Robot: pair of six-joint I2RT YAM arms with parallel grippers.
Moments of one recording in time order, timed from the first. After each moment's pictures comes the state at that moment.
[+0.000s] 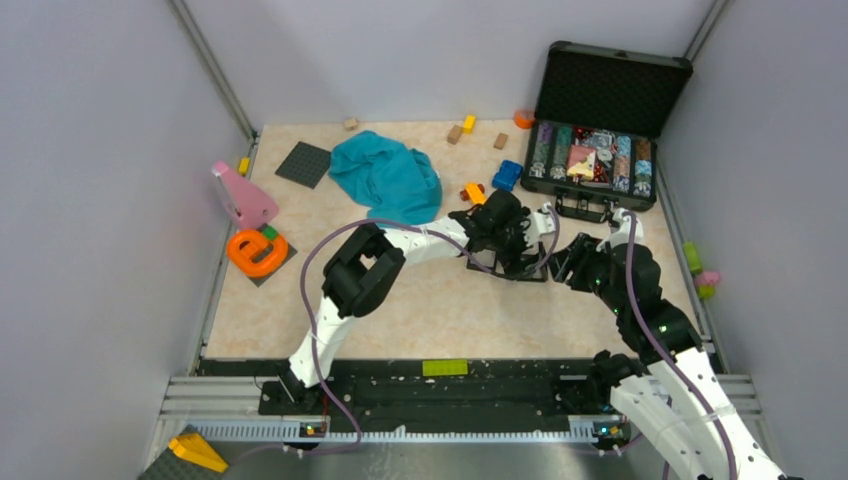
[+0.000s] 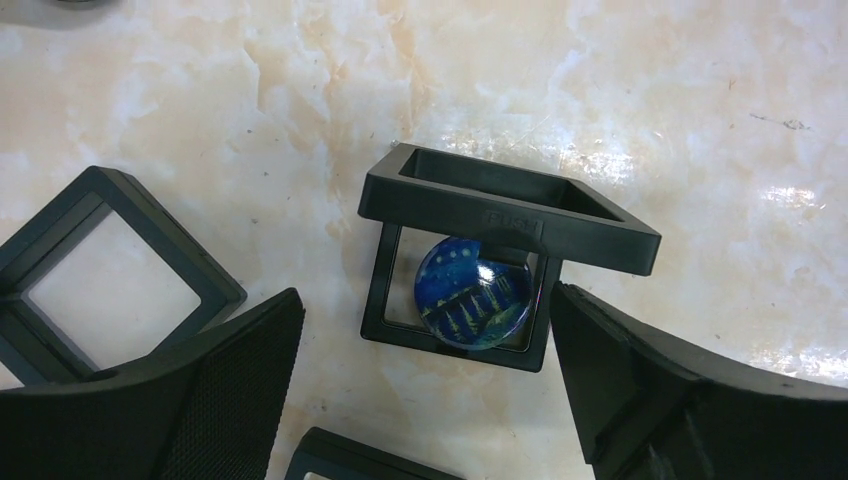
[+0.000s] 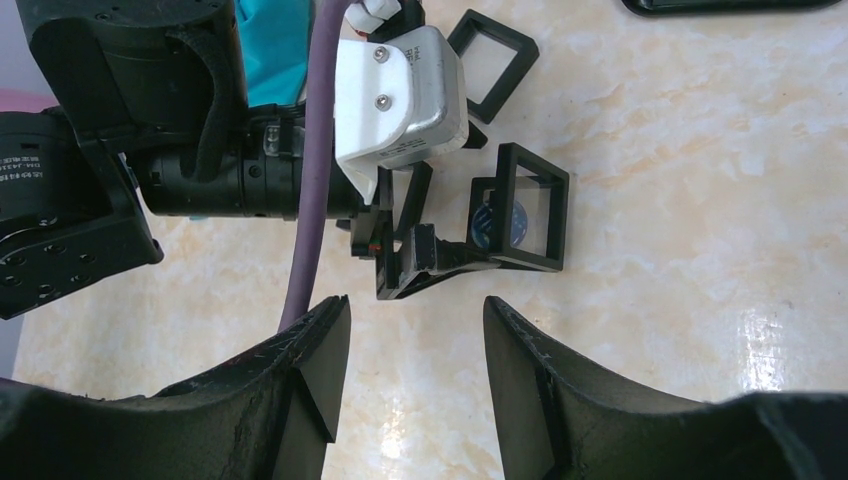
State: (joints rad) left arm -0.90 2.25 1.68 -0.15 0.43 0.34; right arm 0.36 0.53 0.64 -0.54 0.06 0.54
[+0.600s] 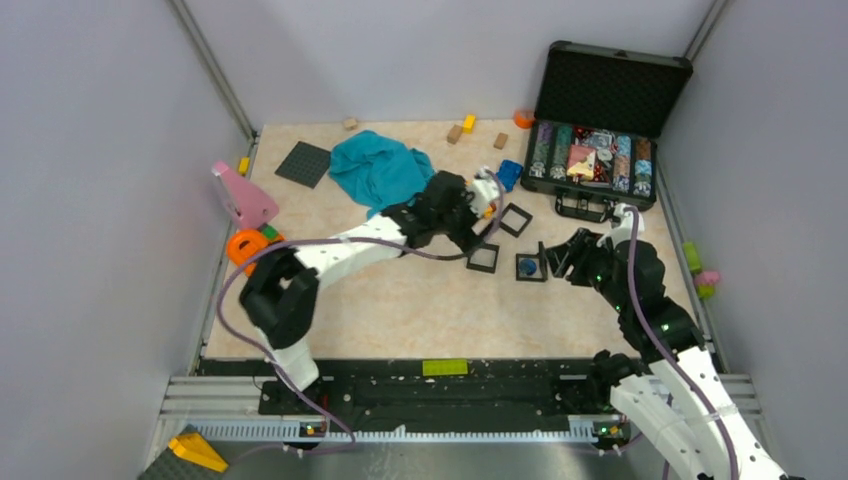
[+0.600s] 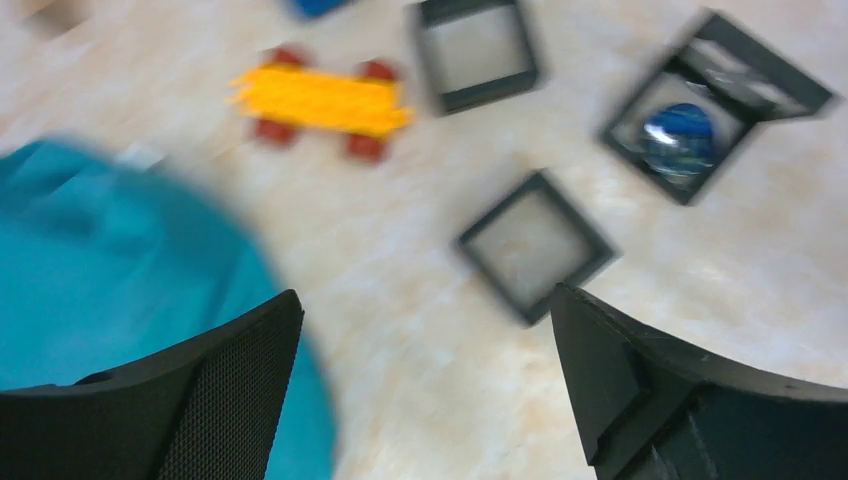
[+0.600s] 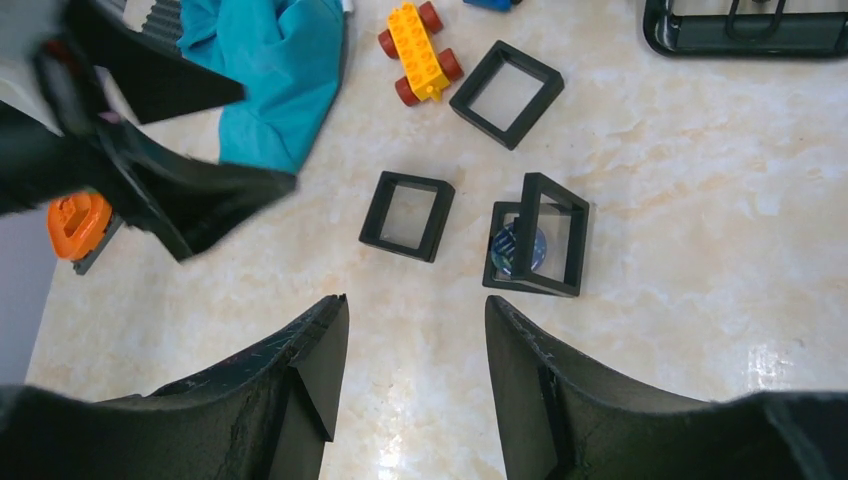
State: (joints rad) left arm -0.81 1.80 1.34 -0.17 0.12 0.21; right arm 0.36 0.54 0.66 -0.51 0.04 0.52
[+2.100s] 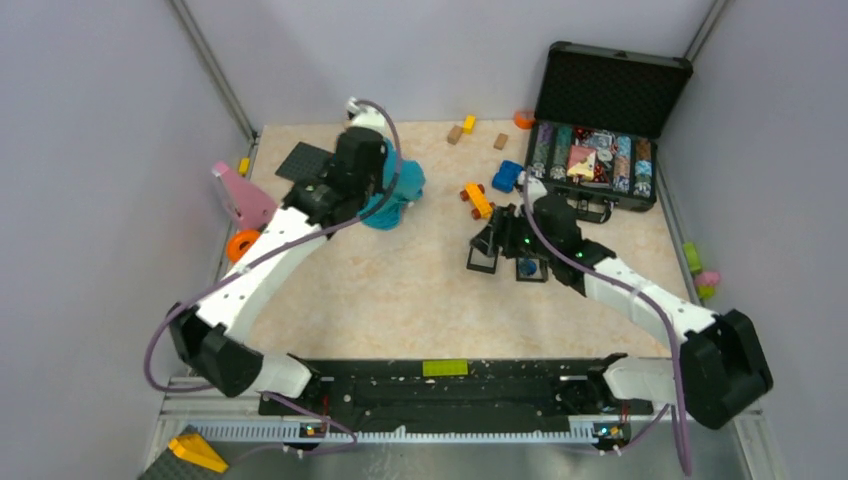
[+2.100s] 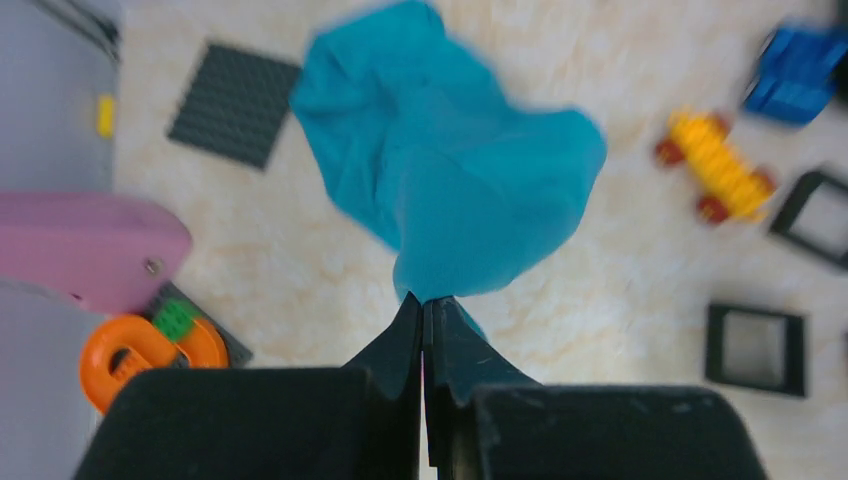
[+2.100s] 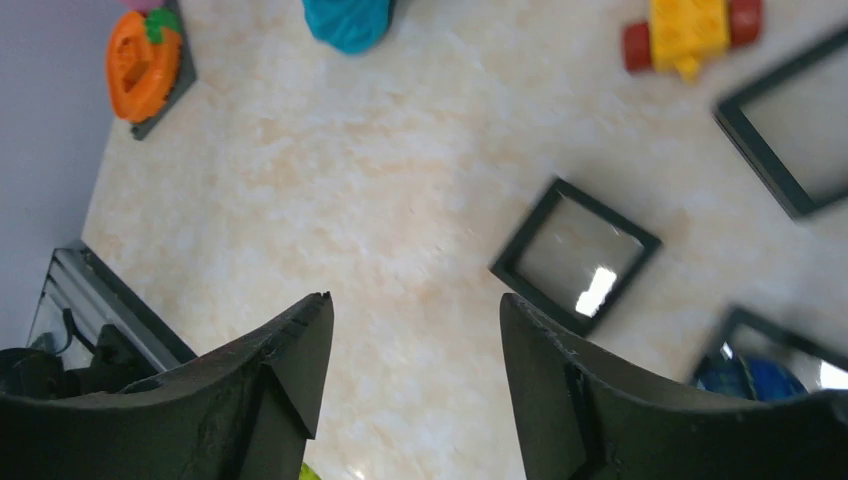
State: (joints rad) left arm -0.57 1.47 1.41 -0.62 -0.47 -0.18; right arm 0.49 1.16 0.70 -0.05 -0.22 0.50
